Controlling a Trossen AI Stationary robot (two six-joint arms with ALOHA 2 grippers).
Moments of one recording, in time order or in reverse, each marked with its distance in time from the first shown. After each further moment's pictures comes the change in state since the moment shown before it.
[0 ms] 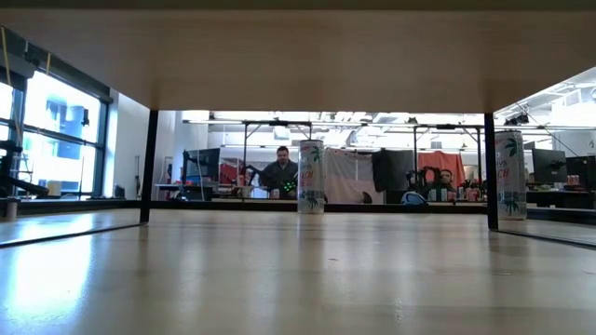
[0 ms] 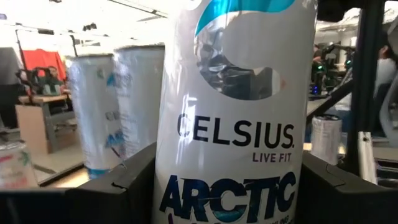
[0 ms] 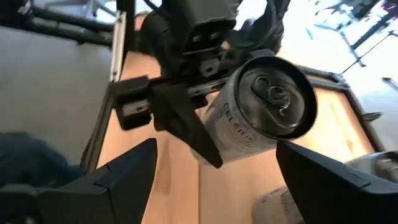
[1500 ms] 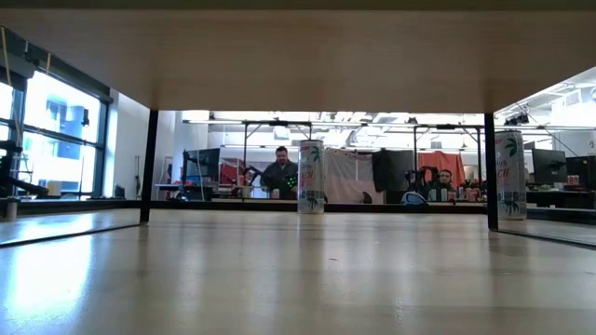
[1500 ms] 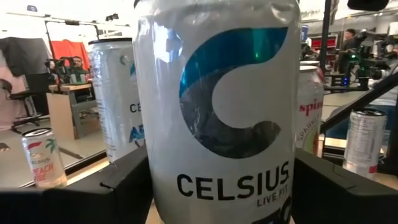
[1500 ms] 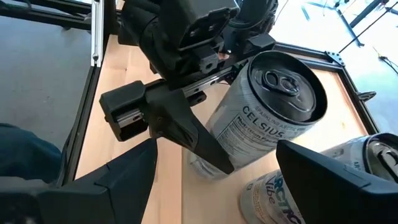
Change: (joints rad) left arm 0.062 -0.022 0.001 -0.113 -0.054 -0.073; right arm -0.045 0.003 0.000 -0.073 -0.026 0.049
